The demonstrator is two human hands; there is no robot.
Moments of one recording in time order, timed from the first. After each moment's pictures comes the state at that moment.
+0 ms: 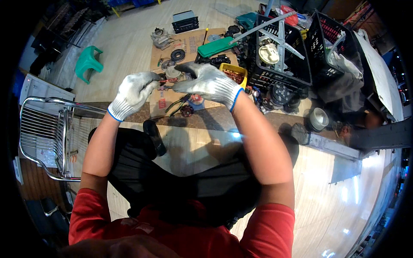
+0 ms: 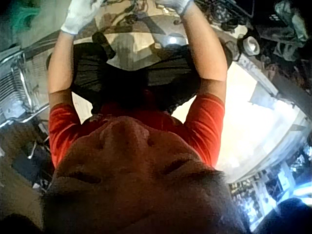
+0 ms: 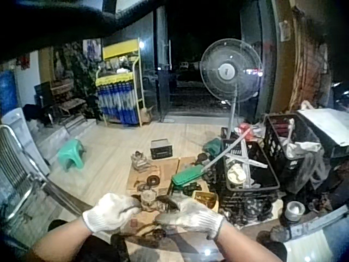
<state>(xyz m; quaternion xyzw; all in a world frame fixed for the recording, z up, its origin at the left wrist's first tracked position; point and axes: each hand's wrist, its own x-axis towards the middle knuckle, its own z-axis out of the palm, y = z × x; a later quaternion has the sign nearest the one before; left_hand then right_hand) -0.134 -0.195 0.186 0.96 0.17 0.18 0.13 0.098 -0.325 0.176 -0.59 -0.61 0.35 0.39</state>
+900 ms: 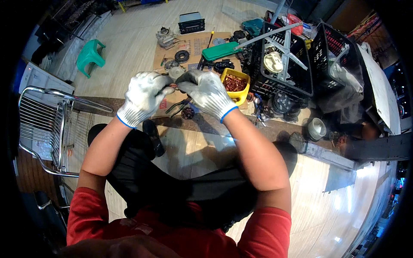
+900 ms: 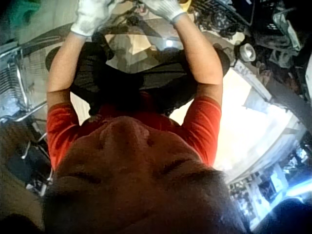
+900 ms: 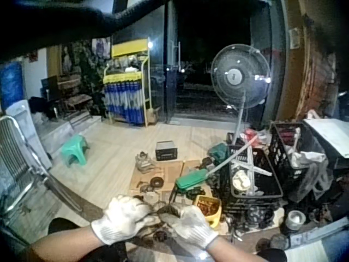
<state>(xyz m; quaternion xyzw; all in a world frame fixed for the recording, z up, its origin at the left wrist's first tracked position) -0.127 -0.213 0.182 0.95 0.15 0.27 0.01 0.068 -0.316 0.162 -0.64 -0.60 0.27 0.41</state>
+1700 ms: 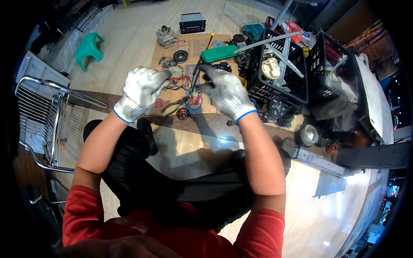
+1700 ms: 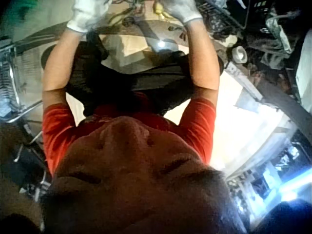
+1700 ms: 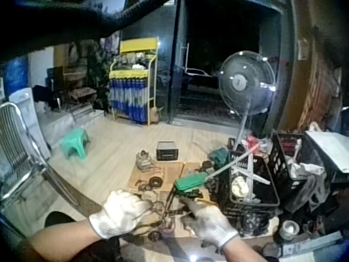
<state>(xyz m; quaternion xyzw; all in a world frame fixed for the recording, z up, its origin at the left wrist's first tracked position) -0.132 -0.204 0.189 0.95 0.16 0.26 -0.03 0.095 -0.334 0.182 -0.68 -0.65 0.09 0.32</state>
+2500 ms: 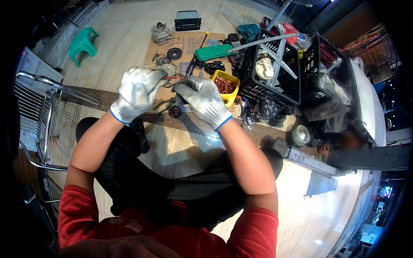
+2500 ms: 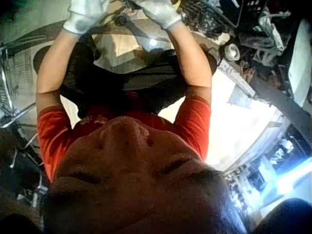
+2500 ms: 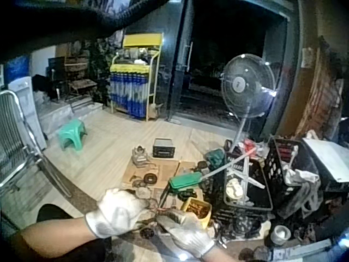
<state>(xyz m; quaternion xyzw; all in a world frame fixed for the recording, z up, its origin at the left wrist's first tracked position) -0.128 -0.211 0.188 0.93 0.12 0.35 -0.01 0.064 -0.328 0.161 -0.57 -0.58 0.32 0.49</state>
